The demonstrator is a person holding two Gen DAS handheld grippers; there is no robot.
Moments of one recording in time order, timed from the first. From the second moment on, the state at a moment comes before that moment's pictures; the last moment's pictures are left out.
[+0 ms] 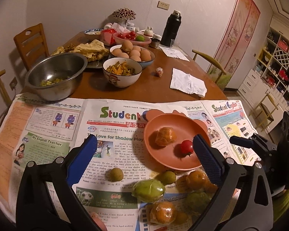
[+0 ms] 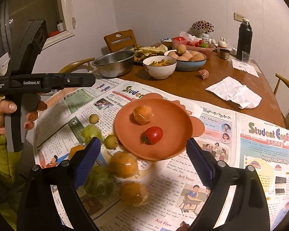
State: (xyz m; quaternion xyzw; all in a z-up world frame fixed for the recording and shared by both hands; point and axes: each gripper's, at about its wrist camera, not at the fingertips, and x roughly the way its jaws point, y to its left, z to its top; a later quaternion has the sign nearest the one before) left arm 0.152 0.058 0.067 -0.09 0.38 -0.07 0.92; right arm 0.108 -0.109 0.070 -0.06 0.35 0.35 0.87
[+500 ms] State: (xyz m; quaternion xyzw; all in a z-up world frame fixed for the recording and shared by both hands) left arm 0.133 0.055 0.064 -0.08 0.38 -0.06 0.92; right arm 0.085 -0.105 0.078 -0.06 0.34 0.36 0.86
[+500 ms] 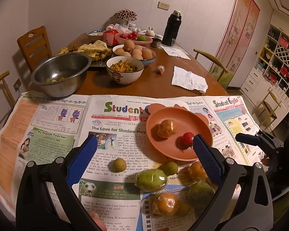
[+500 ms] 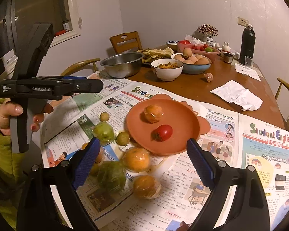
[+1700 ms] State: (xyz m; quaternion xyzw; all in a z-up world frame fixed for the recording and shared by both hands) left arm 0.099 0.044 0.037 -0.06 0.39 -0.04 0.92; right arm 0.036 -0.085 0.052 -0.09 0.38 0.40 0.83
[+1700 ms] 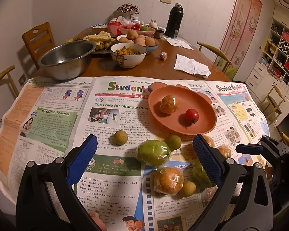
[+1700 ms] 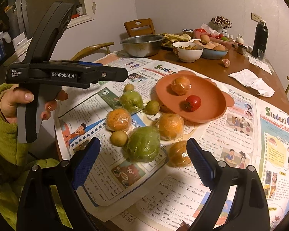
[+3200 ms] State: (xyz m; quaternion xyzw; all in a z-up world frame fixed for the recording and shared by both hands) left arm 0.114 0.049 -0.013 -0.10 0.44 -0.09 0.89; right arm 0.056 -0.054 0.015 -0.12 0.40 0.39 0.82
